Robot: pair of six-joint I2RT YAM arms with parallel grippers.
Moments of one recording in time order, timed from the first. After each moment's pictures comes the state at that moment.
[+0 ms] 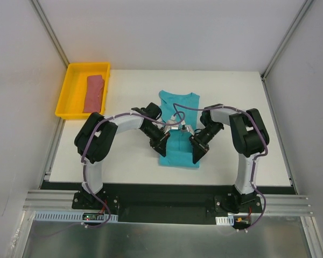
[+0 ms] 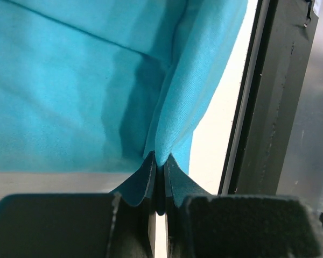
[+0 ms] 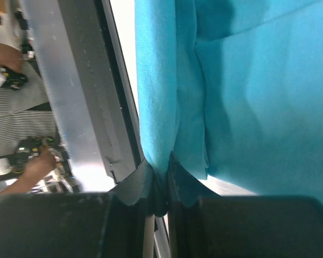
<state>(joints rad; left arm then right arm) -0.60 1.94 1.23 -0.65 0.91 0.40 0.35 2.01 1.24 -1.30 -0.86 -0.95</state>
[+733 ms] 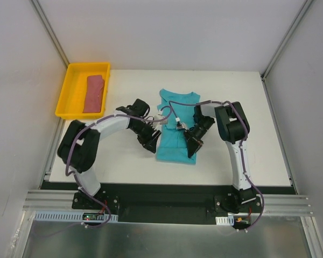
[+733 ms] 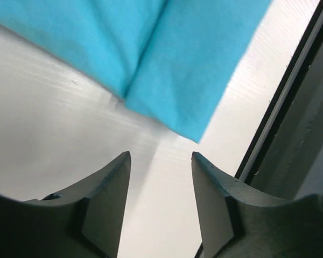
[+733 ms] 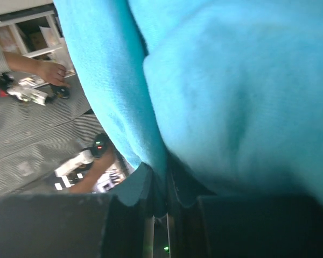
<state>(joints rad) -0.52 1.79 1.14 -0.67 0.70 0.34 0.34 2.40 1.59 -1.49 -0.89 -0.84</state>
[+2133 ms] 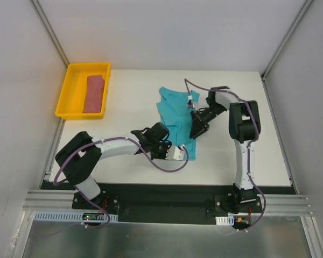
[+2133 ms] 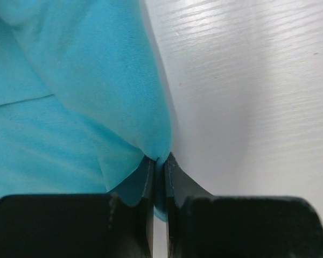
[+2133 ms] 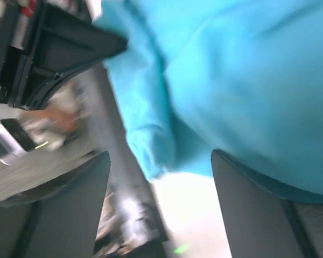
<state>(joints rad) -0.89 1.64 0.88 -0.28 0.34 0.88 0.25 2.40 1.75 -1.55 -0.98 -0.80</state>
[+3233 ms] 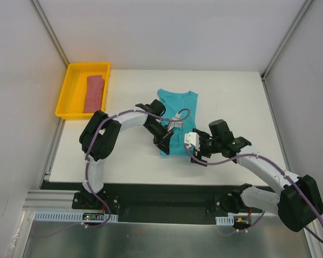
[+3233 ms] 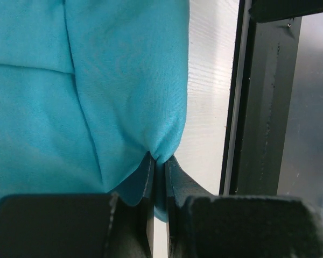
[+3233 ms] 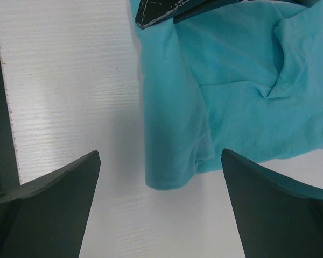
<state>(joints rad) -0.62 2.01 1.36 -0.74 0.97 0.48 0.54 1.10 0.66 -0.46 -0.54 -0.87</state>
